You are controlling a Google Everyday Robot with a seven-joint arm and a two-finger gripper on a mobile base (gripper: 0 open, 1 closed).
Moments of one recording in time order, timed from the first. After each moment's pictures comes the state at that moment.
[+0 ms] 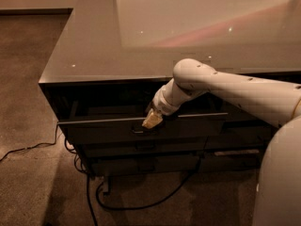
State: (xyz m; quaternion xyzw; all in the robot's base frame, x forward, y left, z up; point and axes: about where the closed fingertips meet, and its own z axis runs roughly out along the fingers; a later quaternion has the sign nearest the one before) arm 0.631 -0.003 0.651 -0.62 0.73 0.16 0.25
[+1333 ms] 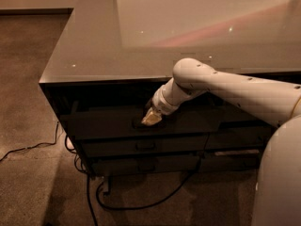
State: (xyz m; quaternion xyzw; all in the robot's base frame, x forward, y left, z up) arm 0.631 -0.003 0.650 -0.62 0.72 0.16 0.25
